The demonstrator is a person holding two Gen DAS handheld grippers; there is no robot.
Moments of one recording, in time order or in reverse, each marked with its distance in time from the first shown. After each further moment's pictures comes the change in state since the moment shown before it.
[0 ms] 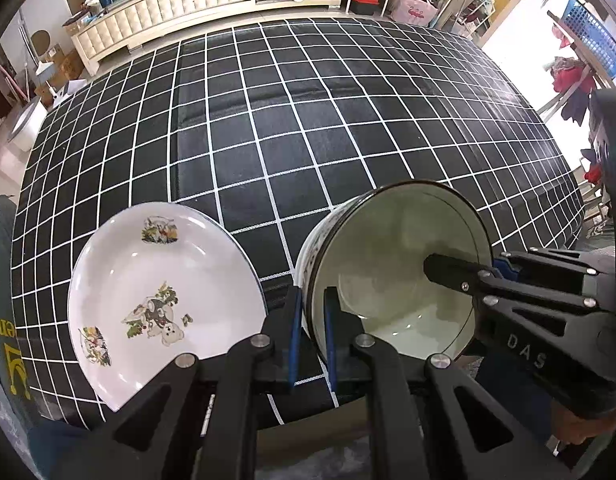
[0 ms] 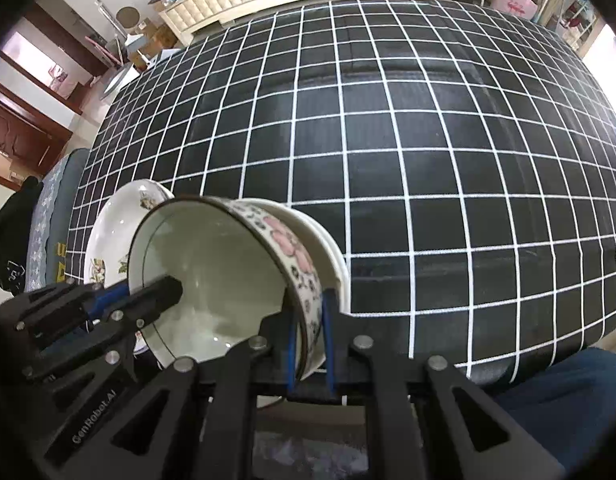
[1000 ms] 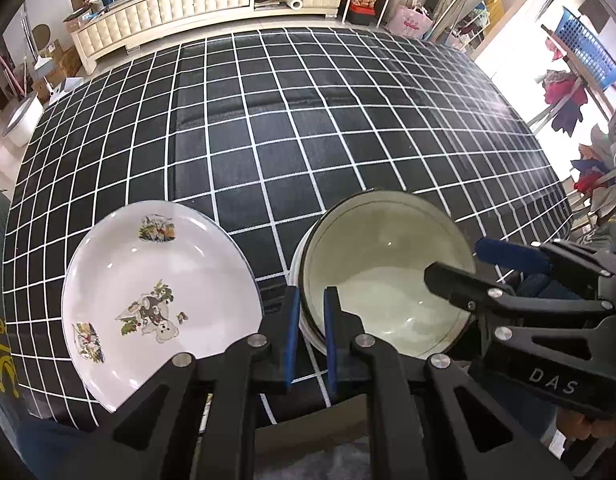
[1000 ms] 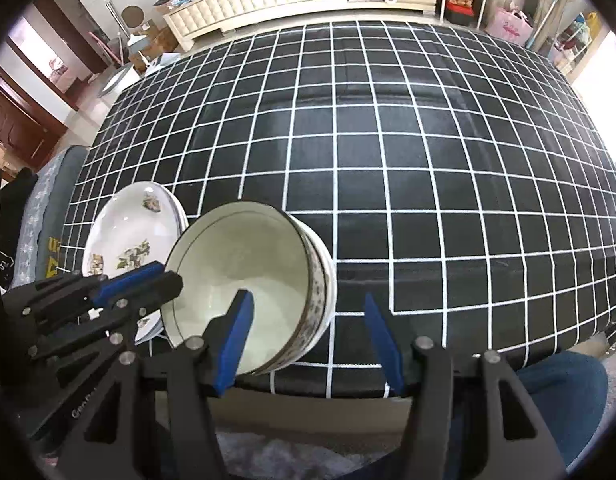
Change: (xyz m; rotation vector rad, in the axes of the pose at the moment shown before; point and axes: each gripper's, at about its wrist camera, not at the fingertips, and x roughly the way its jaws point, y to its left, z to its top) left arm -0.009 -0.002 -0.004 -0.034 -0.042 -0.048; right arm -0.026 0.009 -0.007 -0.059 -0.059 -0.067
